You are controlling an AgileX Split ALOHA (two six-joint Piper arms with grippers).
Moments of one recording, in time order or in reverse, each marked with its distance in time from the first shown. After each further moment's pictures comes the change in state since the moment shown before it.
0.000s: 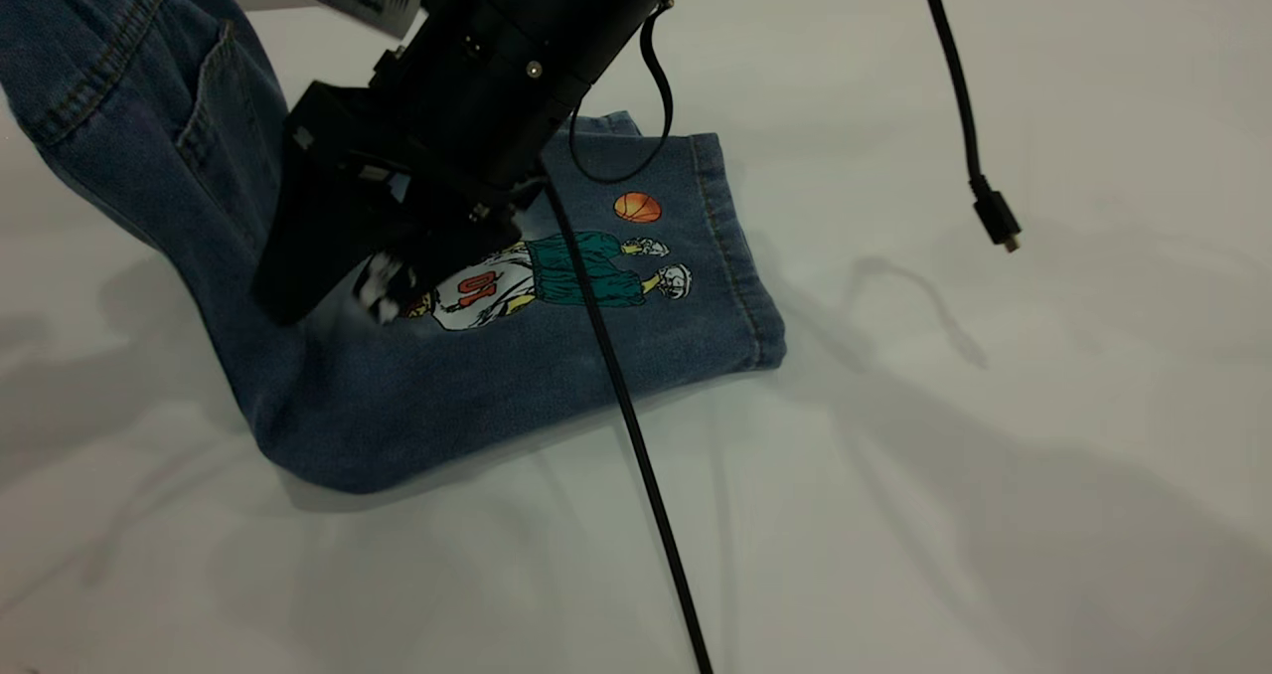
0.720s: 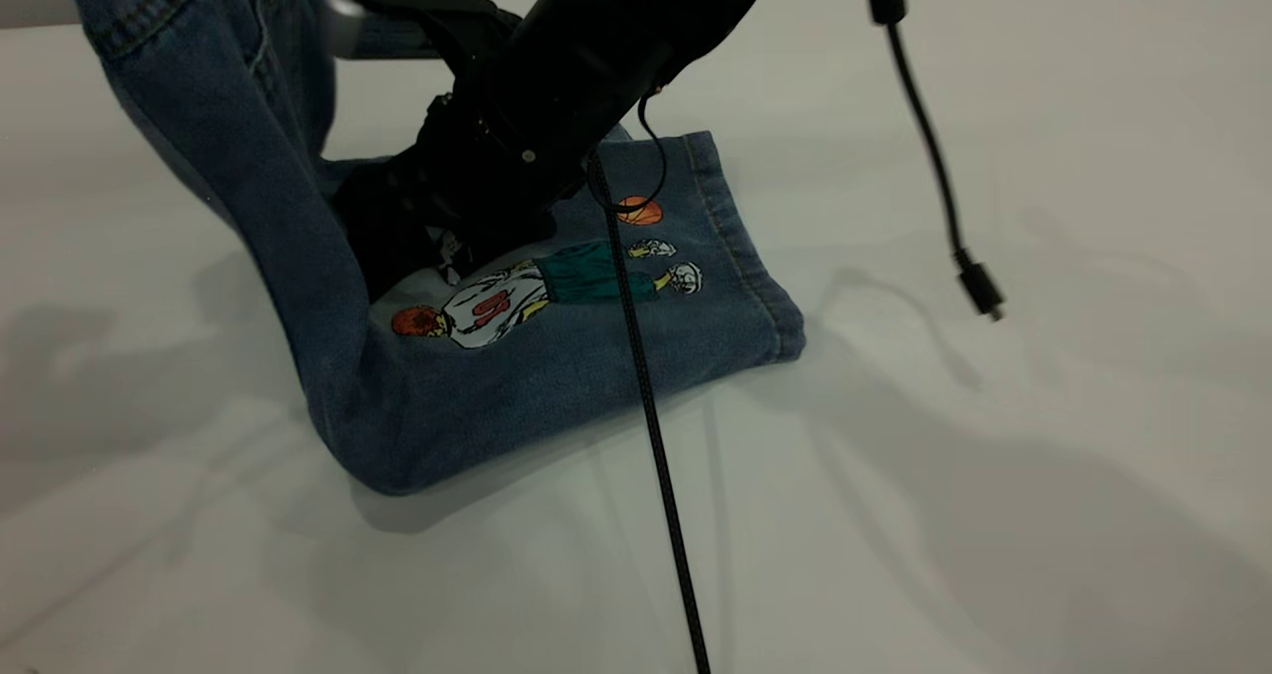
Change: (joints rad) left arm -0.090 0.000 -0.003 -0.144 0.113 0.094; right arm 0.025 0.083 0.001 -0.014 -0.434 -0.002
